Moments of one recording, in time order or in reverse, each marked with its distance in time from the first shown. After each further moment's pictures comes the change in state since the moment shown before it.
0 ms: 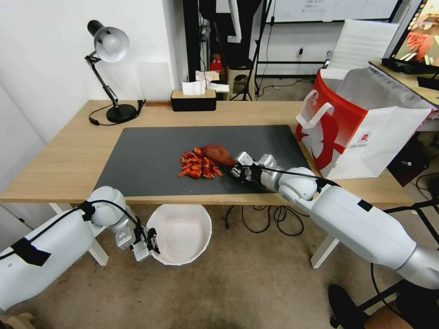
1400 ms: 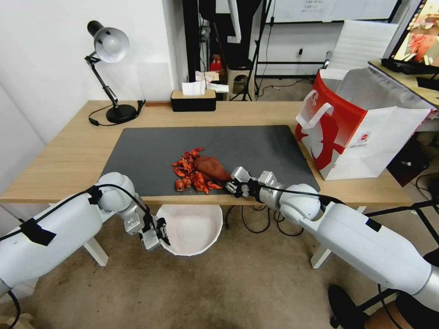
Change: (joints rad) left arm -0.154 -0.016 0.136 -0.006 -0.135 0.054 0.018; right arm -0.114 -0.049 0.014 0.142 -0.014 0.005 0.010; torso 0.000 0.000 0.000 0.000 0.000
